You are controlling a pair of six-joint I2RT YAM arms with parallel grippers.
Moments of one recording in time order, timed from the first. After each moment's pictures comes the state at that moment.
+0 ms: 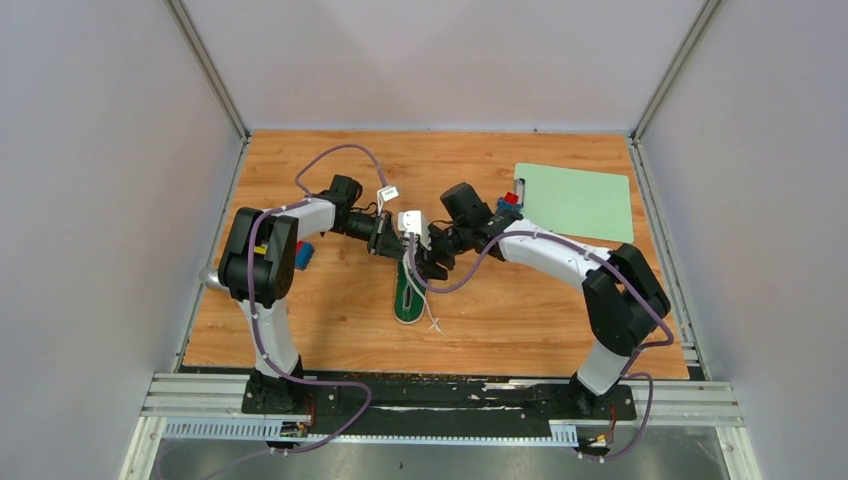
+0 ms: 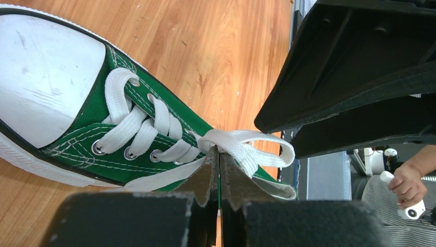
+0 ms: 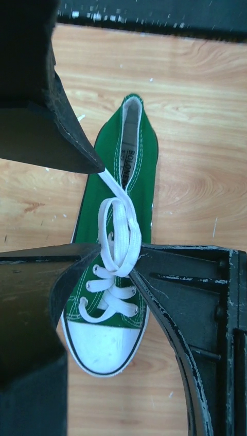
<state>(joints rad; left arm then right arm) -0.25 1.93 1.16 -0.45 1.25 0.28 0.71 1.72 1.22 -0.35 -0.68 -0.63</state>
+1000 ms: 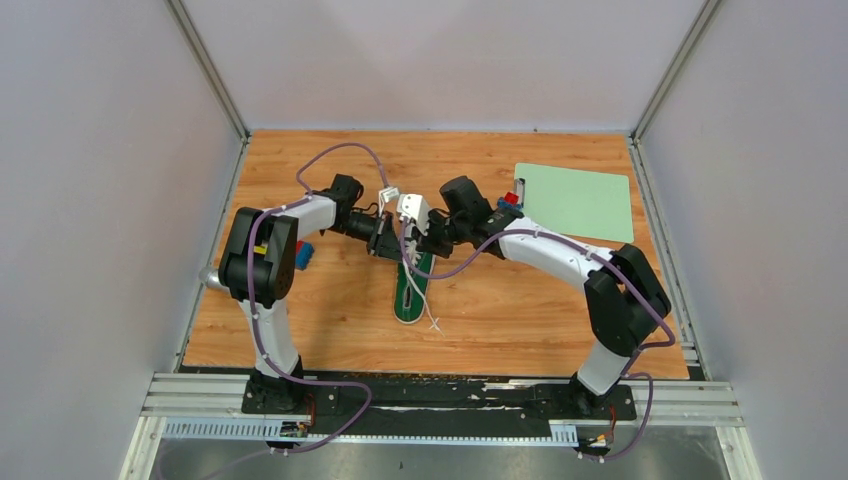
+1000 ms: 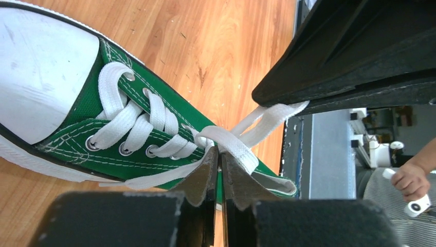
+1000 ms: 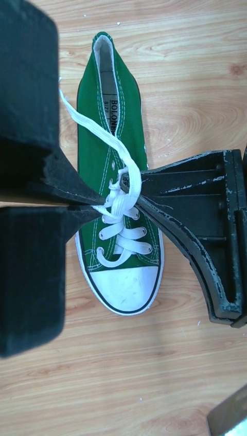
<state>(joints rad) -0.26 1.93 1.18 -0.52 1.24 0.33 0.73 1.70 1.23 -0.25 -0.45 -0.53</state>
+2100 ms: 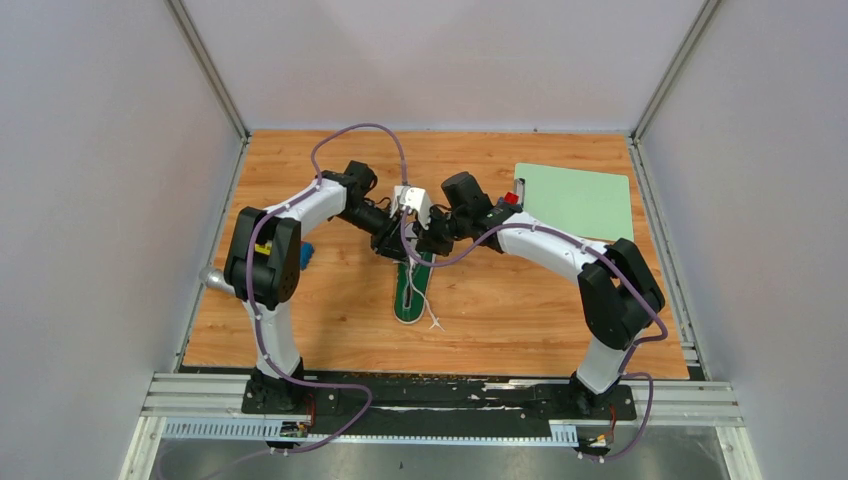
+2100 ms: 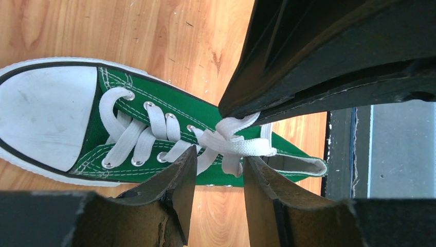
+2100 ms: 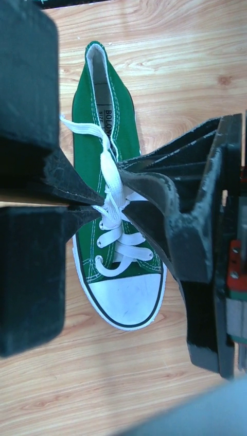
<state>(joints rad) -0.33 1.94 1.40 -0.89 1.04 0.77 0.69 1.75 1.26 -0.26 -0.51 -0.44</state>
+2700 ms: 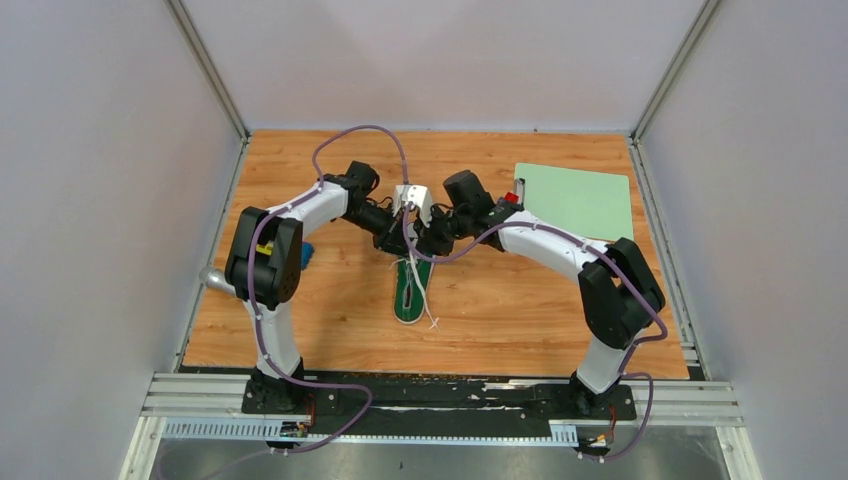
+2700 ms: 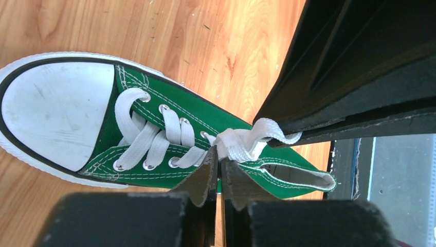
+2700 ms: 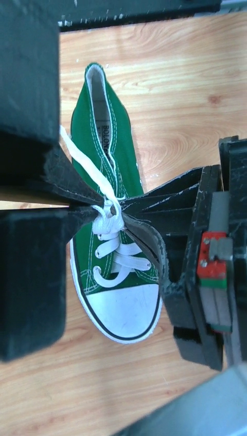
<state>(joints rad) -0.34 1.94 1.37 -0.77 1.00 0.63 0.68 1.75 1.26 -0.26 -0.56 -0.40</state>
